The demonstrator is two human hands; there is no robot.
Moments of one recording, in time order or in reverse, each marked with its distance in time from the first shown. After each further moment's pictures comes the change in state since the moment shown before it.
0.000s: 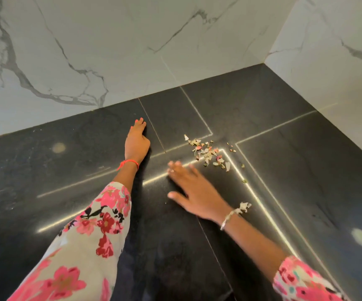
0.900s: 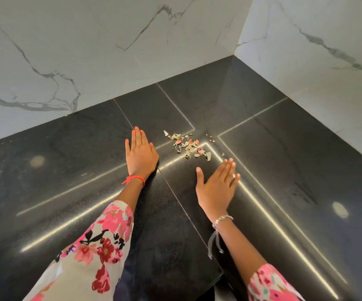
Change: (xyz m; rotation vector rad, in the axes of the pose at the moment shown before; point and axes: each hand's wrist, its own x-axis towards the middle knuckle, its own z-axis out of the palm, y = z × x) left_hand -0.055 0.040 0.039 0.506 -0.089 0.087; right_hand -0.043 0.017 0.022 -0.020 0.335 1.148
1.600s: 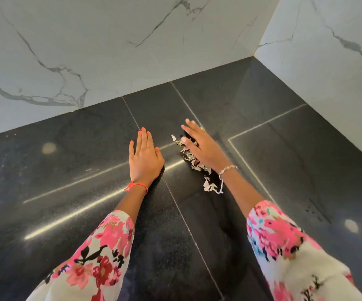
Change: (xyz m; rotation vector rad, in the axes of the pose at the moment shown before) left_hand 0.004 0.000 0.003 -0.035 0.034 -0.022; right_hand 0.129 -0.064 -0.009 0.328 -0.296 -0.837
